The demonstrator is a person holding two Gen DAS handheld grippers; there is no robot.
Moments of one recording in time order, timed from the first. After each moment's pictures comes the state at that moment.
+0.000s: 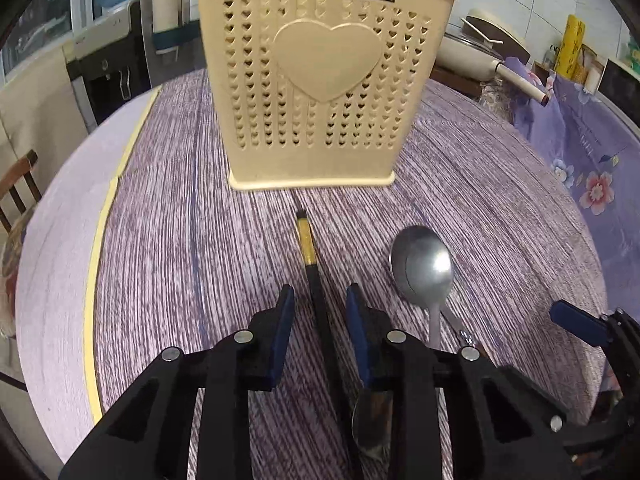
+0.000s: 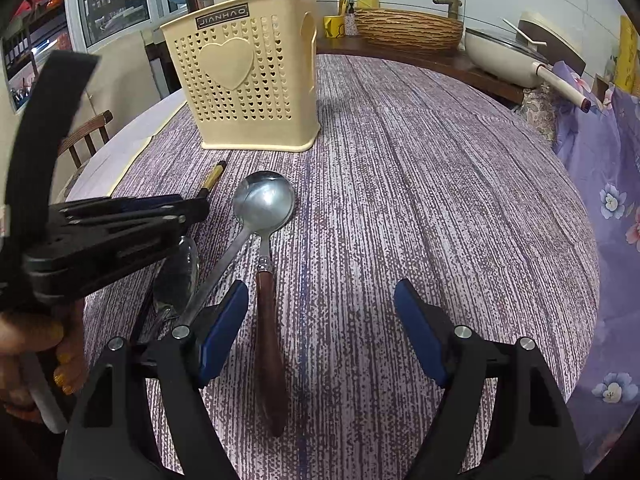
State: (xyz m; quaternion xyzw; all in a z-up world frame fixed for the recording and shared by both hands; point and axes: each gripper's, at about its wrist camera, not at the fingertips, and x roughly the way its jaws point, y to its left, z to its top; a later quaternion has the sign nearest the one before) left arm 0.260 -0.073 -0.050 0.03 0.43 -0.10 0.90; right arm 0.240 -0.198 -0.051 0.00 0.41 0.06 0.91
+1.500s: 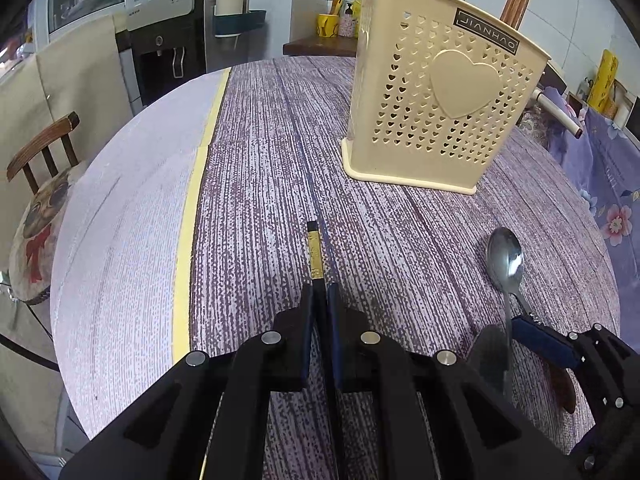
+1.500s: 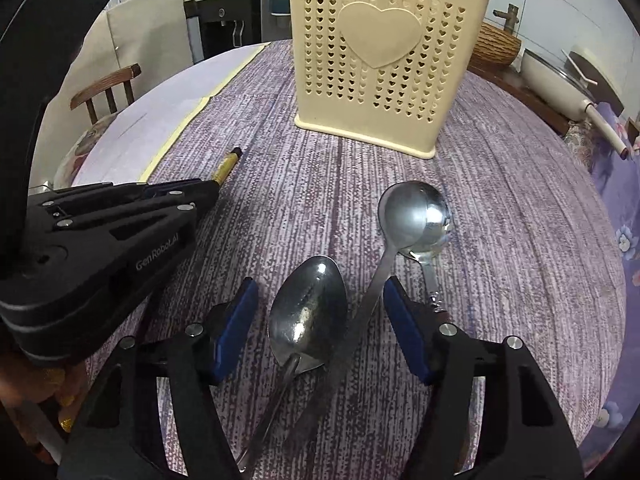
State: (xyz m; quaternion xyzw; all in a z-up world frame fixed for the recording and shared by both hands) left arm 0.251 0.004 -0.048 -0.02 0.43 -0.05 0.90; right arm 0.261 -0.085 -0.059 -0.05 0.44 0.10 0.89
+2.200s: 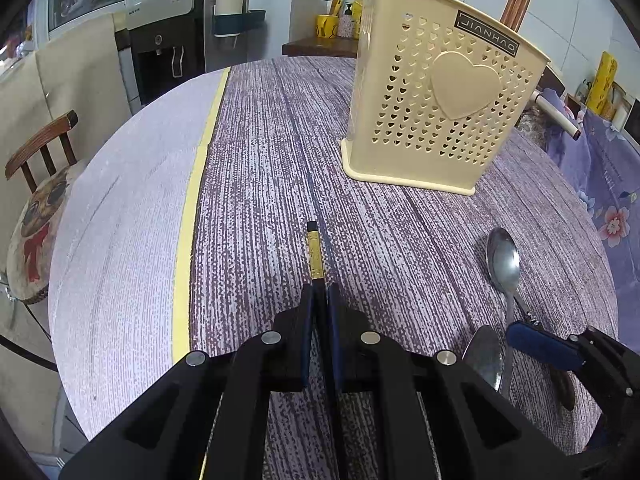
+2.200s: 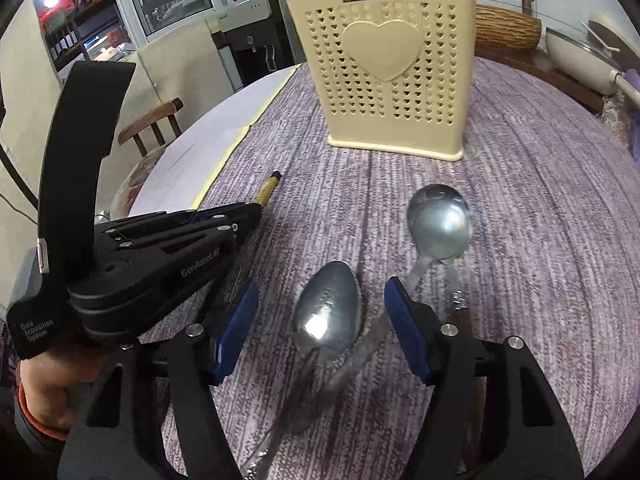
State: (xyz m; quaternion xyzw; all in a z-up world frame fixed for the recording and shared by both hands) left arm 0.251 0.005 -0.049 -0.02 0.43 -0.06 0.90; right arm 0.259 -0.105 -0.050 0.04 0.43 0.19 0.88
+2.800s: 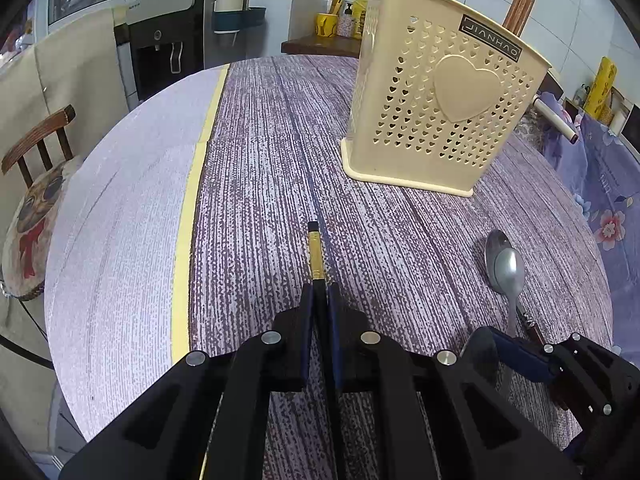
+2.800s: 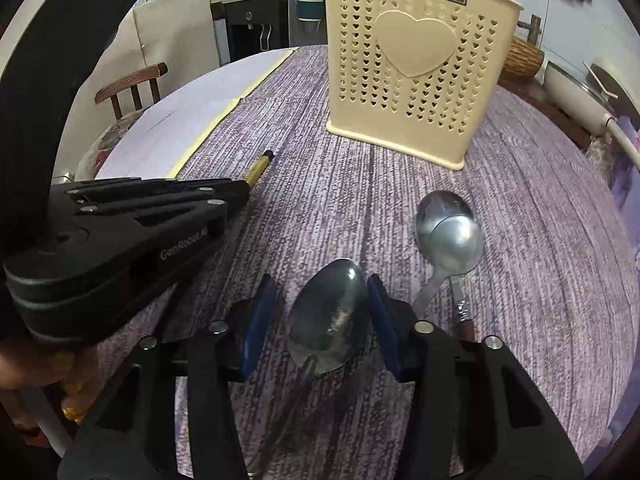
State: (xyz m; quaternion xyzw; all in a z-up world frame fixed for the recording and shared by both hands) left arm 0.252 0.009 -0.049 -0.03 0.43 -0.06 0.90; right arm 0.256 -0.075 -0.056 -0.05 0.44 0.13 0.89
